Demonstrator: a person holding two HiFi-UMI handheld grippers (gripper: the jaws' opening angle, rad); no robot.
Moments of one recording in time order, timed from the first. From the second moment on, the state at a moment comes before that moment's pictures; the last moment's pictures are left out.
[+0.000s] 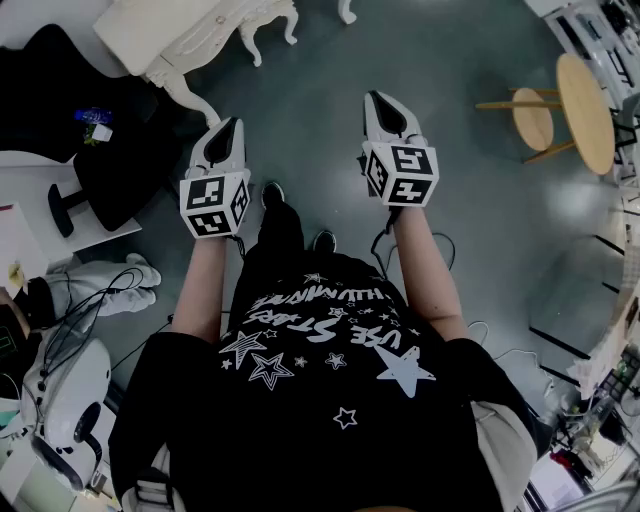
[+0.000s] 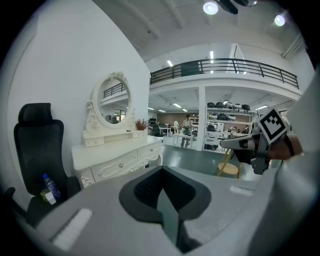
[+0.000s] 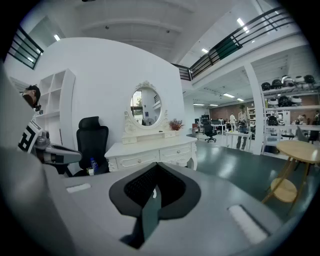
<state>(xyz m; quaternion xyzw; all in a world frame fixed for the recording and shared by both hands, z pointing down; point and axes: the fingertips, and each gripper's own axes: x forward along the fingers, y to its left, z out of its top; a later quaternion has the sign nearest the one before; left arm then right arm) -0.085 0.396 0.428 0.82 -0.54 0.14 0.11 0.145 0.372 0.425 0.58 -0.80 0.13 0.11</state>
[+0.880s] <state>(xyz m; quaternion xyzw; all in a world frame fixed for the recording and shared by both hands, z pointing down) -0.058 0.479 0.409 0.81 -0.56 0.13 0.11 0.167 0.440 0.419 0.56 -0.81 0.14 0.09</state>
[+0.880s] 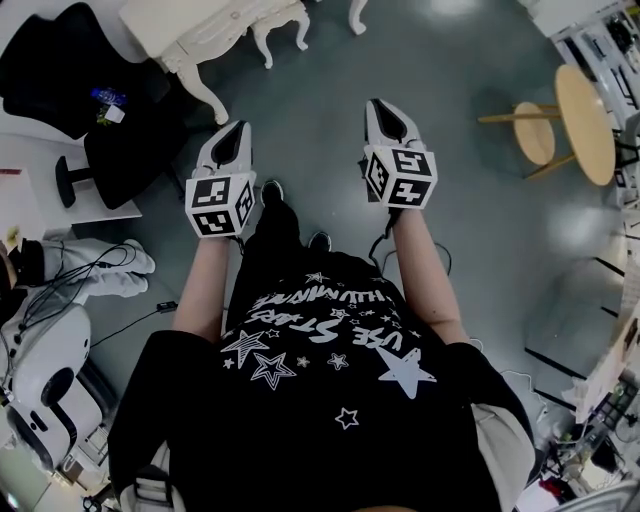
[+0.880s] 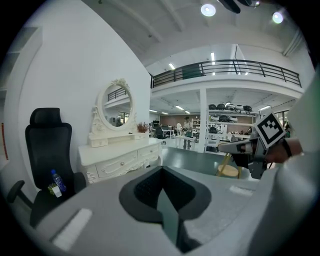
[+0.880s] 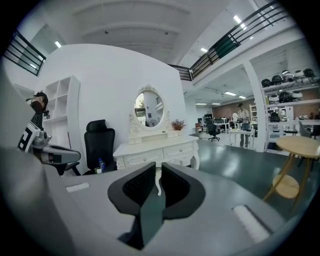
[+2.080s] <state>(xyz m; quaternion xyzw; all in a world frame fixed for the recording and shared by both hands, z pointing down) -0.126 0.078 0.432 0.82 -0.54 0.11 0.15 0.098 0.047 0.430 0.56 -0.81 0.15 0.12</state>
